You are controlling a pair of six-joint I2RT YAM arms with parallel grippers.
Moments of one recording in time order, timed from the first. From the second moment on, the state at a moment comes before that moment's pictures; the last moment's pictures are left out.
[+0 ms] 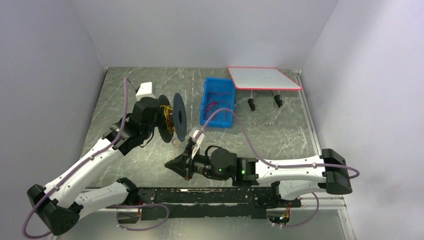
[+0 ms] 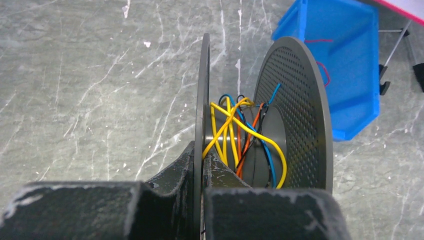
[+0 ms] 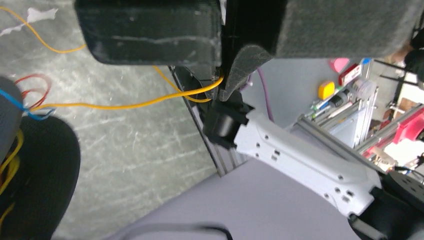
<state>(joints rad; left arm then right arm) -0.67 0.99 1.01 -0.55 -0.54 -0.57 1.47 1.24 0.79 0.40 0.18 0.44</state>
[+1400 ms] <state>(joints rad) -0.83 1.01 0.97 -0.62 -0.40 -0.32 0.98 1.36 1.39 -0.37 0.09 0.05</state>
